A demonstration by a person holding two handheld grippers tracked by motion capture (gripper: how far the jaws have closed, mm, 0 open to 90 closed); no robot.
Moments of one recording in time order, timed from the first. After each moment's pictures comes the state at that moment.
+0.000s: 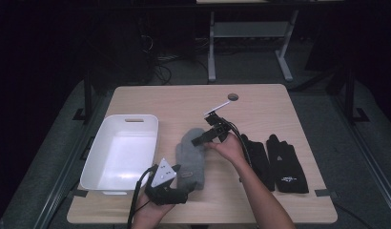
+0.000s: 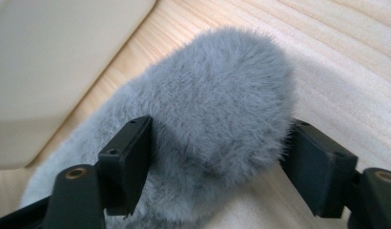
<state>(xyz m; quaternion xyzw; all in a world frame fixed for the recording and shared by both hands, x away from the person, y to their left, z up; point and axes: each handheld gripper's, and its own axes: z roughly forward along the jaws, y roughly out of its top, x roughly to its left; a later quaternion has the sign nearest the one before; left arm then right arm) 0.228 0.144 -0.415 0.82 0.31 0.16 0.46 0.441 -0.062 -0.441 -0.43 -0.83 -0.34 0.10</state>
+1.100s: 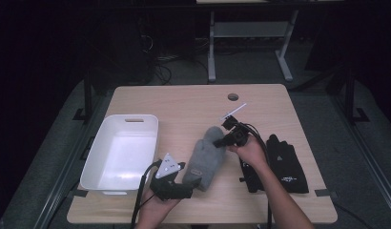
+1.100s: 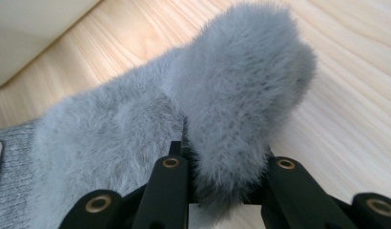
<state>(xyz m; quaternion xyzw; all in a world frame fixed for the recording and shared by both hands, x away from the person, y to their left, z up) 0.242 0.129 -0.413 0.81 0.34 0.12 0.46 0.411 -0.118 -0.419 -0.37 -0.87 -0.32 0.03</state>
